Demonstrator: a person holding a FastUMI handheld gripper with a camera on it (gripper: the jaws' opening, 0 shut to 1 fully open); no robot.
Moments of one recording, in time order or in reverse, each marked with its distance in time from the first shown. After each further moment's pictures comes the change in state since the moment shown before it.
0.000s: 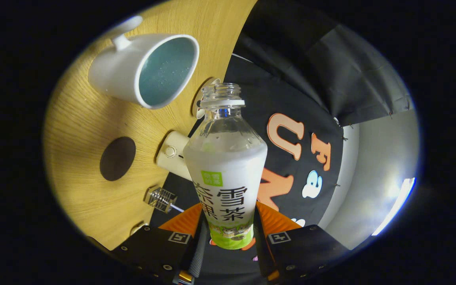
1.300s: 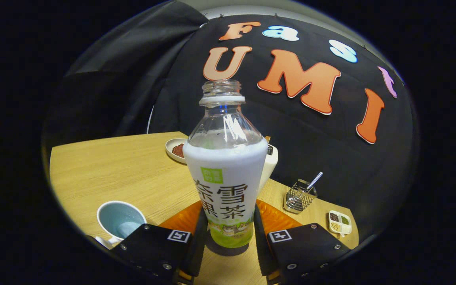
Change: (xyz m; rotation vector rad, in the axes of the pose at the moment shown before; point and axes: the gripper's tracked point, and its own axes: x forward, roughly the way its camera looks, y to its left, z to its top) arm 0.074 0.025 -0.020 1.635 0.094 0.412
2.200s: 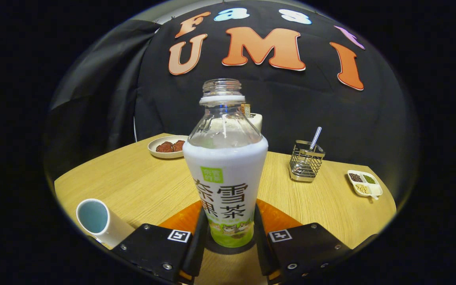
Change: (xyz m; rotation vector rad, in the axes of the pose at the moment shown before) arm 0.028 -0.018 -0.062 0.260 0.081 -0.012
